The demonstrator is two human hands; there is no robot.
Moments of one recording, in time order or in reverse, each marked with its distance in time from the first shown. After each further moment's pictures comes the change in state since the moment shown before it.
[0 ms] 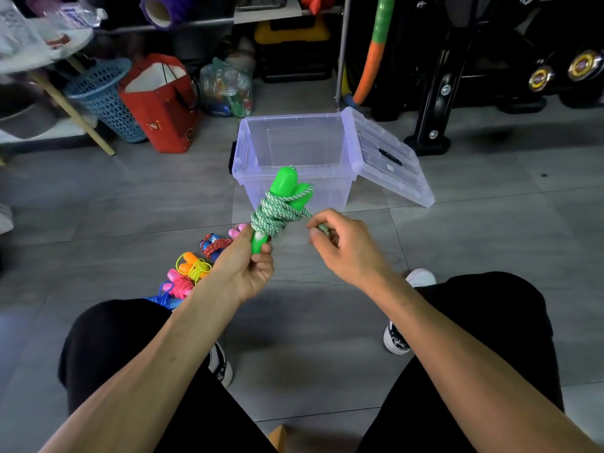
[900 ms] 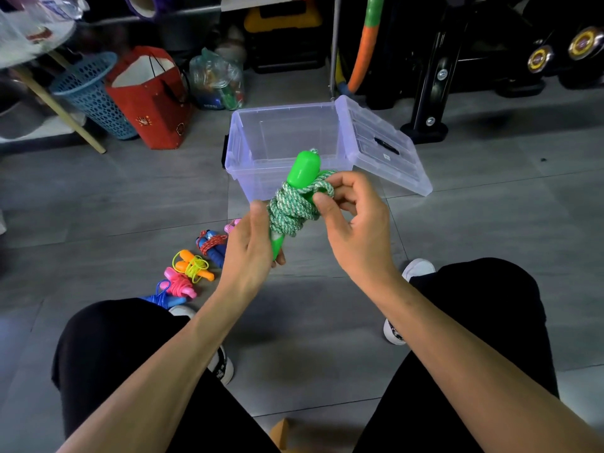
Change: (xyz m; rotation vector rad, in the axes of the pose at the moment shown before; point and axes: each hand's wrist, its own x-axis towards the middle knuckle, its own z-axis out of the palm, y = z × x) left_hand -0.030 -0.021 0.018 0.797 -0.052 0.829; right_hand -0.001 -0.032 -0.009 0.211 0.435 -0.092
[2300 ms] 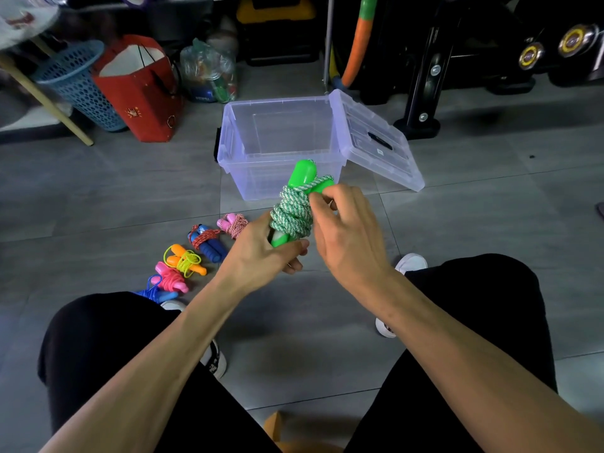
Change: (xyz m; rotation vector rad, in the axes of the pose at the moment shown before) left_hand 0.001 -0.008 0.003 0.093 -0.314 -0.050; right_hand -0.014 0.022 -0.004 -0.793 -0.127 -0.461
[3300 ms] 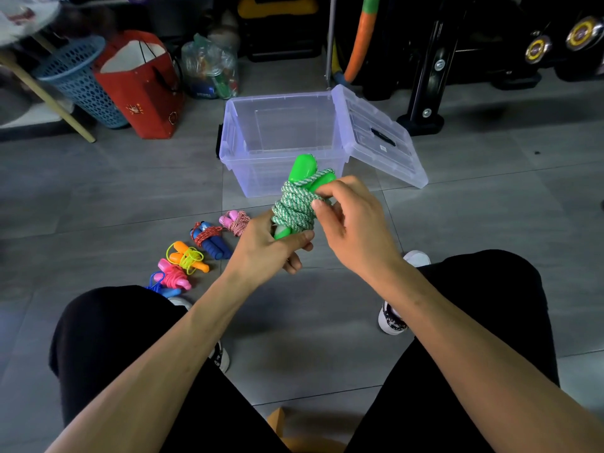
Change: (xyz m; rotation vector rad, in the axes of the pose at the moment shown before) left_hand 0.001 0.004 0.004 -0.138 0.037 -0.052; right_hand 0.009 0.005 -0.011 0.449 -0.141 0.252
